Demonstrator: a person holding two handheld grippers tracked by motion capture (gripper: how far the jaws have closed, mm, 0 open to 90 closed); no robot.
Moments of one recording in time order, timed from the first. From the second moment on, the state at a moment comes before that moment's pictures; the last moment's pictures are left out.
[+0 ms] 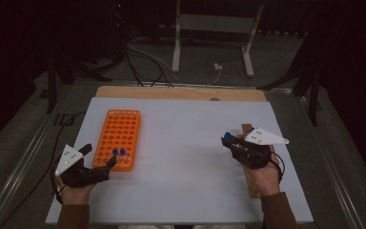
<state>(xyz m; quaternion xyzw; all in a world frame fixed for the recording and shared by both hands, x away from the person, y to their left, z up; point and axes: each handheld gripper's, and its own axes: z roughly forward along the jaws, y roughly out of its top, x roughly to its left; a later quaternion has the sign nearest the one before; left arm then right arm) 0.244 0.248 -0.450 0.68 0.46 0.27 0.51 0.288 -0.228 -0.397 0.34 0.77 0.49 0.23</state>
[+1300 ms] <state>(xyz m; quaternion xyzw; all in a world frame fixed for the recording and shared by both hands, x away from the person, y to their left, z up) 0.236 0.172 -0.417 0.73 0.36 0.23 0.54 0.290 -0.101 -0.399 0.26 0.80 0.52 0.13</state>
